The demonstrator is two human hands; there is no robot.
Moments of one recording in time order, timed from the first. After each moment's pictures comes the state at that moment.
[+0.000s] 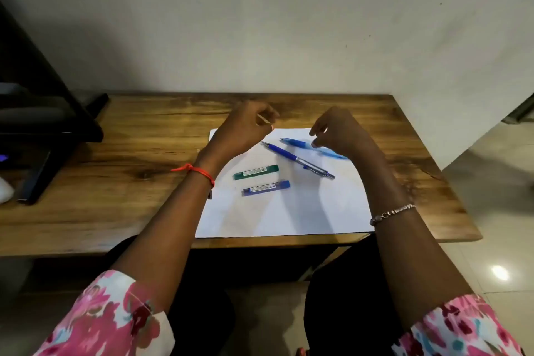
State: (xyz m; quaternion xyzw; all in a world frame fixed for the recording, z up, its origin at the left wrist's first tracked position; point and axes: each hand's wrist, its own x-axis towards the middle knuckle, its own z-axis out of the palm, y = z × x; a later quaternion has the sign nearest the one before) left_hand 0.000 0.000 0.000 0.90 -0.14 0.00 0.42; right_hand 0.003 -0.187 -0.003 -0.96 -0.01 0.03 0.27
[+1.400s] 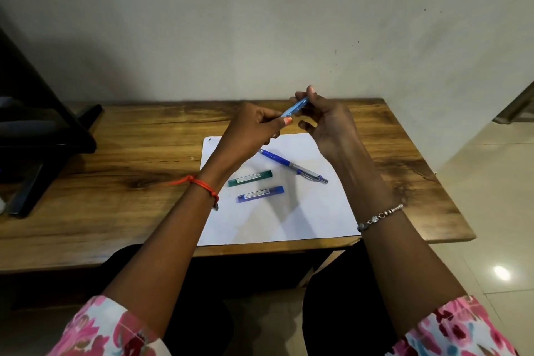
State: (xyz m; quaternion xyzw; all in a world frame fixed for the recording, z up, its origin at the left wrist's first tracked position) left_hand -0.022 -0.024 0.026 0.83 -0.08 -0.03 0.56; right_hand -0.008 -0.161 0.019 -0.58 0.12 -0.01 0.81
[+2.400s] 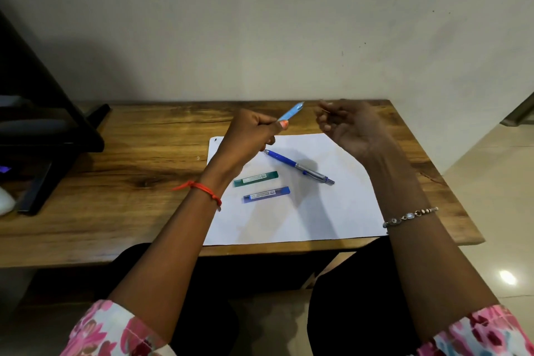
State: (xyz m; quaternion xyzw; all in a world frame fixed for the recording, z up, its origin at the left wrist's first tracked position) left_hand -0.028 -0.013 0.028 0.80 -0.02 -0.05 0.59; right_hand -0.007 -0.188 0.024 -0.49 0.15 0.08 0.86
